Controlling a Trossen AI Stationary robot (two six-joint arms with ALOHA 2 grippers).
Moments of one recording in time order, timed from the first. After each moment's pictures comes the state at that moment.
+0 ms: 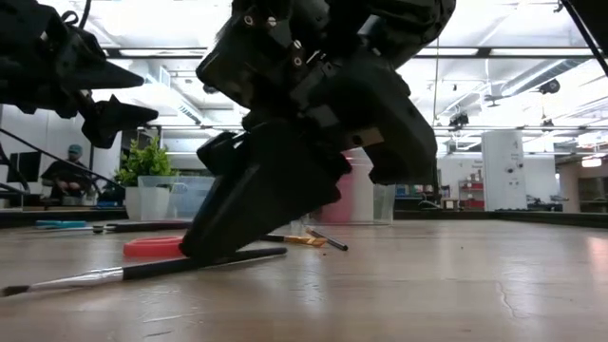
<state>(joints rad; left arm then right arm) -0.26 0.17 0.00 0.06 -0.37 -0.39 0.25 2.25 1.46 -0.03 -0.34 -0.25</state>
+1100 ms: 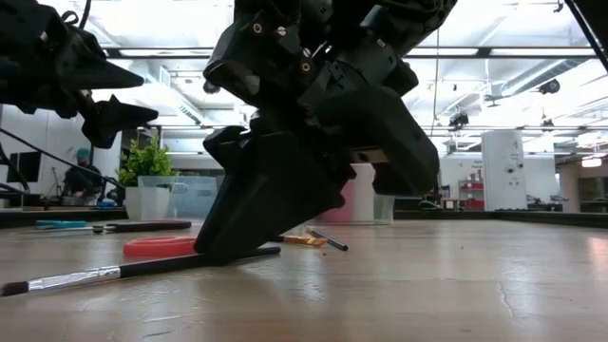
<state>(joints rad) -0.26 0.17 0.00 0.06 -0.37 -0.39 0.26 2.24 1.46 -0.12 -0.23 -0.35</state>
